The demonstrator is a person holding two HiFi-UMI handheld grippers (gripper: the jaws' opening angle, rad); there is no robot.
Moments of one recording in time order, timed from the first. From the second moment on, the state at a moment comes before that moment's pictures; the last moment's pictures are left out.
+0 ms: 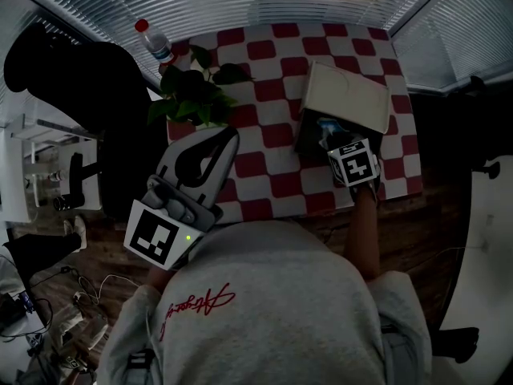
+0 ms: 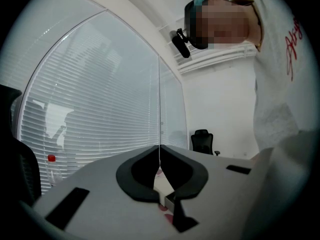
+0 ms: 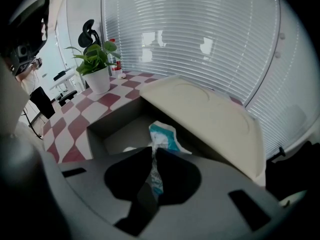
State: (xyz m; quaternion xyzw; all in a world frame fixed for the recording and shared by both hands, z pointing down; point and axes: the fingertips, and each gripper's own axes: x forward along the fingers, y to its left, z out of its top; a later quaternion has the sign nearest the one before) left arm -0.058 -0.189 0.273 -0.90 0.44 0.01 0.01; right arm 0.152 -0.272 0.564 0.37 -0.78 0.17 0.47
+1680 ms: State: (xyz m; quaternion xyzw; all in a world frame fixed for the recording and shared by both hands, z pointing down) left arm -0.059 -0.171 0.270 -0.90 0.44 0.01 0.01; right arm 0.156 -0.272 0.563 0.38 -0.80 0.19 0.42
